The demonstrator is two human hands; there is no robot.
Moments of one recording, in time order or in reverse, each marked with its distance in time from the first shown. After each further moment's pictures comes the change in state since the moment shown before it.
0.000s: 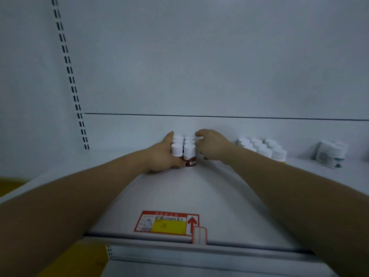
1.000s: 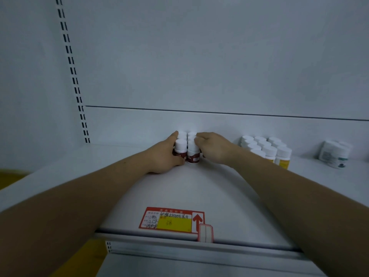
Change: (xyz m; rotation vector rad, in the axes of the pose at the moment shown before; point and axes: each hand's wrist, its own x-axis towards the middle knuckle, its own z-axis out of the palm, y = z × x) left_hand 0.001 -0.015 0.007 0.062 0.041 0.081; right_hand -0.014 -0.003 0.007 -0.034 -0.063 -0.015
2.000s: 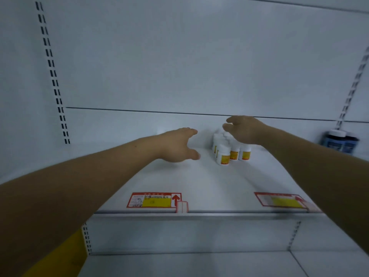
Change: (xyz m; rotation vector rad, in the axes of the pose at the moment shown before) left_hand -0.038 0.098 0.000 0.298 -0.122 0.219; right_hand -0.057 0.054 -0.105 -0.396 0.189 0.204
